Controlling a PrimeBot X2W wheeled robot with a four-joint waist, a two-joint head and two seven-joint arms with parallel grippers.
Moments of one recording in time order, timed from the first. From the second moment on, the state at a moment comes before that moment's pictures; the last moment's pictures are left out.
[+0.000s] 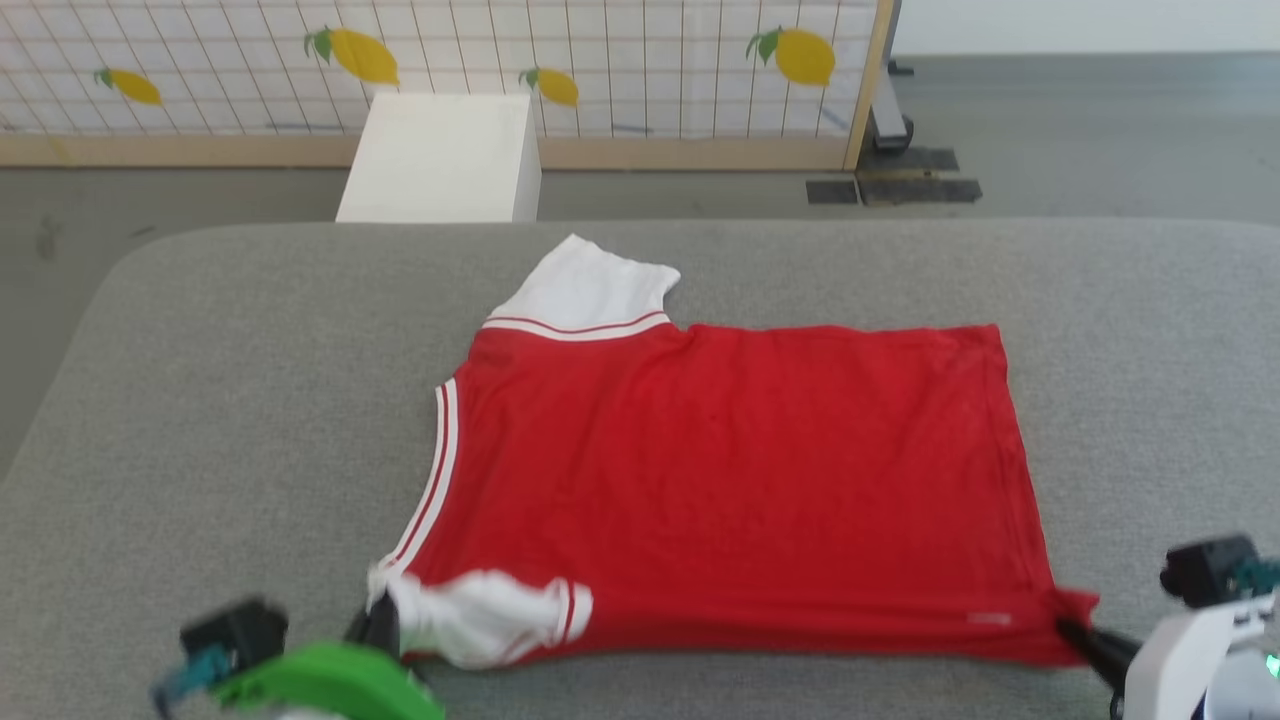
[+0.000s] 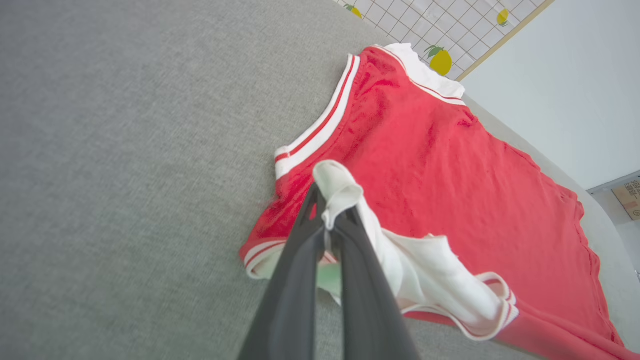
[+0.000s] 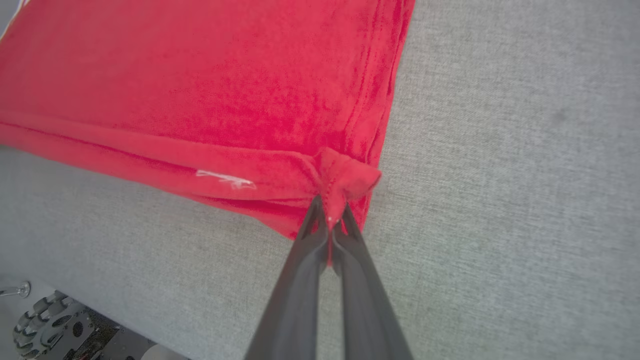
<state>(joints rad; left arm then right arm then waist) 0.14 0.28 -0.28 -0.04 -0.85 0.31 -0.02 0.07 -0.52 0.17 0.12 0.66 0.13 0.45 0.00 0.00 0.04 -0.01</state>
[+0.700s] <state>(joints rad) -0.35 0.26 -0.37 0.22 -0.76 0.29 0.07 -0.28 -0.56 0.26 0.13 0.59 0.13 0.74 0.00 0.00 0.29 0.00</state>
